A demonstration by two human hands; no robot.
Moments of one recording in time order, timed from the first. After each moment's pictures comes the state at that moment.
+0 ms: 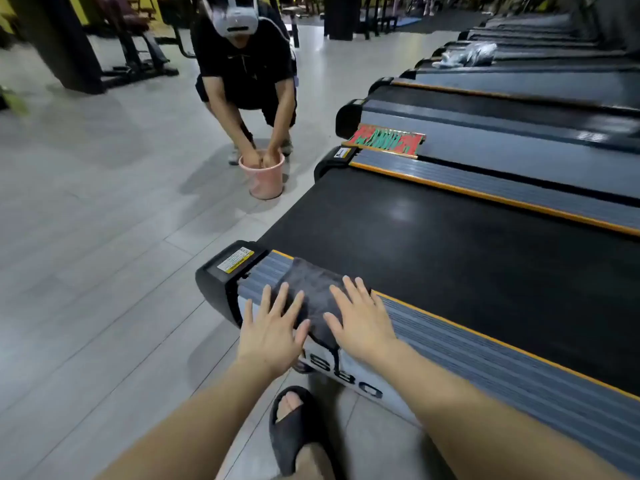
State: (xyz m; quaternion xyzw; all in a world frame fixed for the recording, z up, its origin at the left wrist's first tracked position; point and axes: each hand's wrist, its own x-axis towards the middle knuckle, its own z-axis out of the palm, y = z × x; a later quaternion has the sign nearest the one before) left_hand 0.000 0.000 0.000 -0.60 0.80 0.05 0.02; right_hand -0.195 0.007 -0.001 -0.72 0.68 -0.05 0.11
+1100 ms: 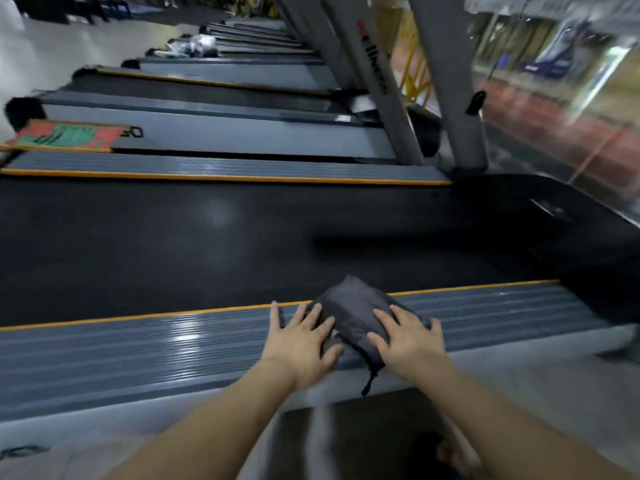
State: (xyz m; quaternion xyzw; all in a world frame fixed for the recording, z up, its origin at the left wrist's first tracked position) left_hand -0.508 0.261 0.005 -0.19 0.97 0.09 0.07; right_hand -0.673 0.431 0.009 -0.36 0.93 0.05 0.05
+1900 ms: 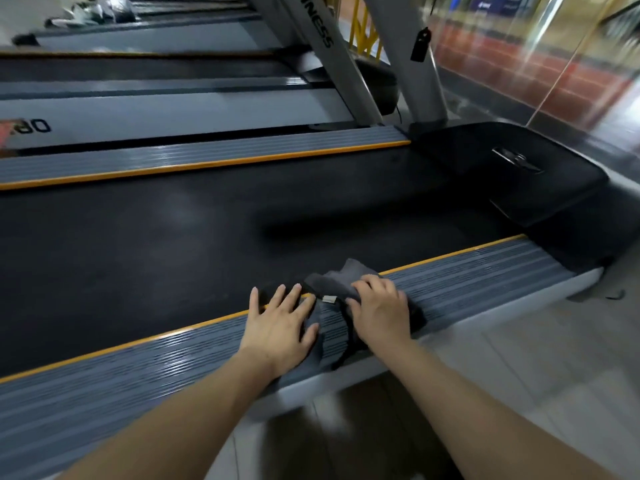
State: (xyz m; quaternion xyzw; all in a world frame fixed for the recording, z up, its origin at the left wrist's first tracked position) left_hand -0.589 0.260 -0.010 -0.16 0.99 0.06 0.04; right_hand -0.731 0.418 -0.023 -0.32 0.94 -0.08 -0.12
